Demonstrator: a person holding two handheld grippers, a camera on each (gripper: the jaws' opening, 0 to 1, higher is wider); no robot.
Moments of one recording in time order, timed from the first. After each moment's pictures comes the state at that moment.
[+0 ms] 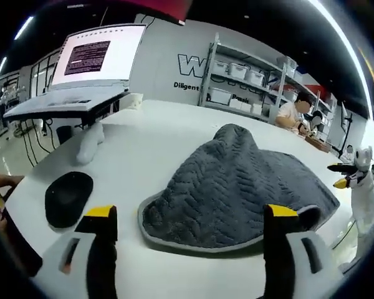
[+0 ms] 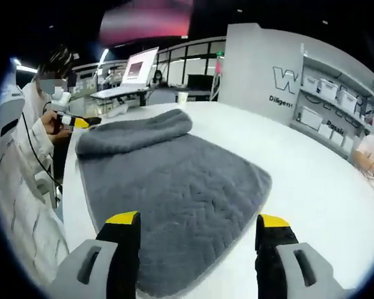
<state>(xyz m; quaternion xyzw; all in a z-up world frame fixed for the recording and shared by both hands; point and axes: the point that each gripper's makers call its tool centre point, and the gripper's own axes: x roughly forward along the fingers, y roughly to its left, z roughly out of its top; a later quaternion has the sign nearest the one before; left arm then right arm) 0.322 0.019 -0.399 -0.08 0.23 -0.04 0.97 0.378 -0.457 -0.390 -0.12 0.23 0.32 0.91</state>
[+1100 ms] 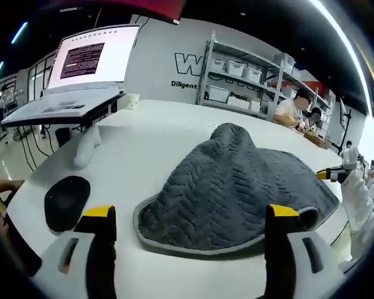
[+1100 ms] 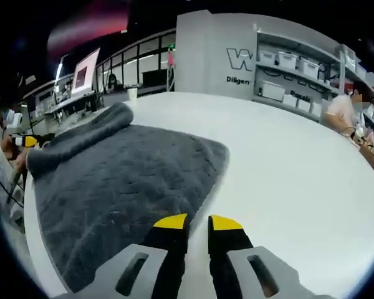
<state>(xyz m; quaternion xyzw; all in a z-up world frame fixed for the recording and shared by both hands) 0.323 0.013 -0.394 -0.08 0.23 -0.04 0.97 0.430 -0.496 -0.439 -0.07 0.28 0.21 0.93</state>
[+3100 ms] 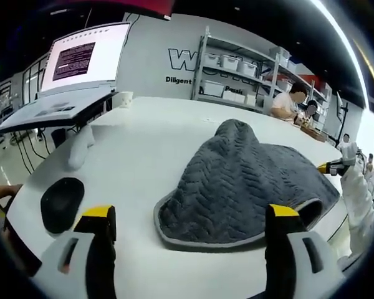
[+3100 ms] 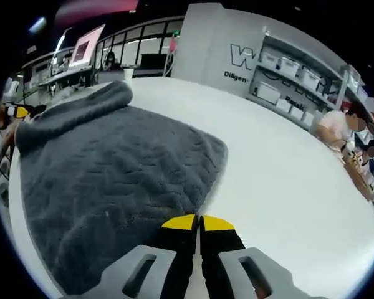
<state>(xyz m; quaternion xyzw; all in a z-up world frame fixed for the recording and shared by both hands) 0.323 0.003 -0.395 -0.06 0.25 -0.06 0.96 0.423 -0.535 -0.441 -0.16 0.29 0.17 0.93</state>
